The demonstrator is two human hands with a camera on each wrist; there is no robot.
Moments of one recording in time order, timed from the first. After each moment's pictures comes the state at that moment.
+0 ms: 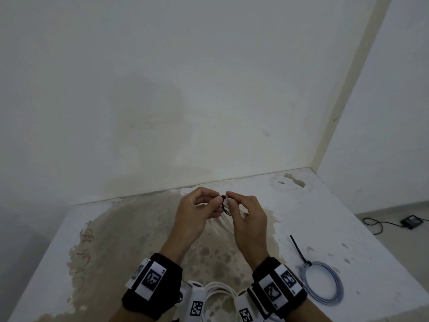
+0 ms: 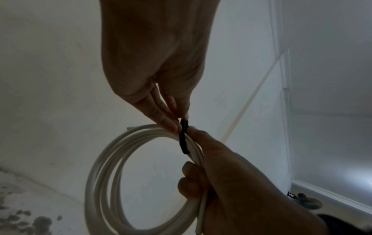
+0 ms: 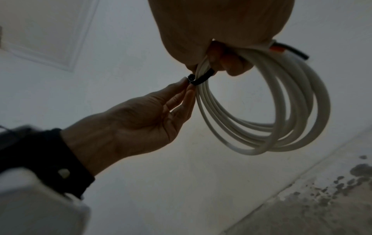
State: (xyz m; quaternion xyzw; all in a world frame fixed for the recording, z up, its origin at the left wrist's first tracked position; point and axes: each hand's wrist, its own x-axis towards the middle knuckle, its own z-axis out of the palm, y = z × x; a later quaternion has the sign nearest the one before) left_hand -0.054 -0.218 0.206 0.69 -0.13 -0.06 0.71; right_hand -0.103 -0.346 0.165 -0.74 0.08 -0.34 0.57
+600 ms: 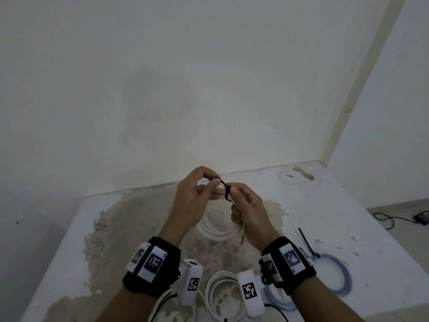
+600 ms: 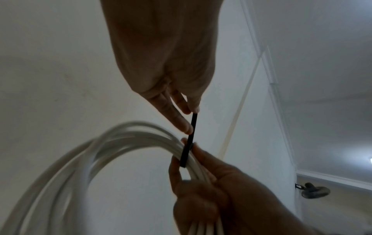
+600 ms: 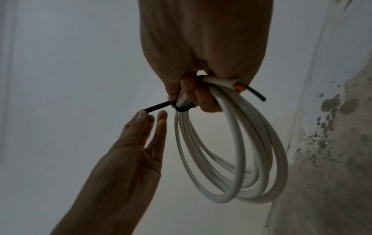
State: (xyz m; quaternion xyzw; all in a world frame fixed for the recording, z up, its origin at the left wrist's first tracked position) left_hand -0.050 -0.197 0.228 0.72 -0.23 0.02 0.65; right_hand -0.094 -0.345 0.174 -0.58 0.02 -0.10 0.81
